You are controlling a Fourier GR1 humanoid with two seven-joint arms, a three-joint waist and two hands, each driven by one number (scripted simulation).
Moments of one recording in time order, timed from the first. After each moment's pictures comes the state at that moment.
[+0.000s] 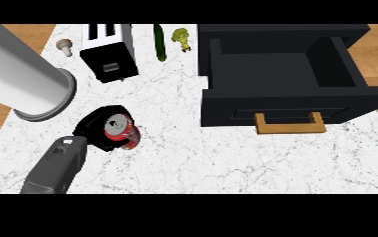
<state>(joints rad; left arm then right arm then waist) -0.58 0.26 0.12 -0.29 -0.02 -0.75 -0.45 0.42 -0.05 -0.71 -2.21 -0.53 0.52 0.22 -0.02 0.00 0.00</state>
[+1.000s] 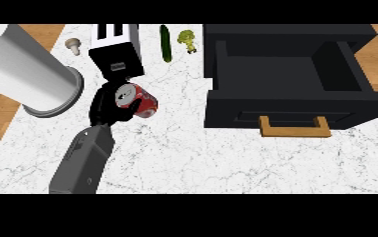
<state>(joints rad) -0.53 0.05 0.32 -0.66 0.23 -0.23 -0.41 0.49 -0.03 -0.74 -2.28 -0.59 0.50 0.23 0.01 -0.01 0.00</state>
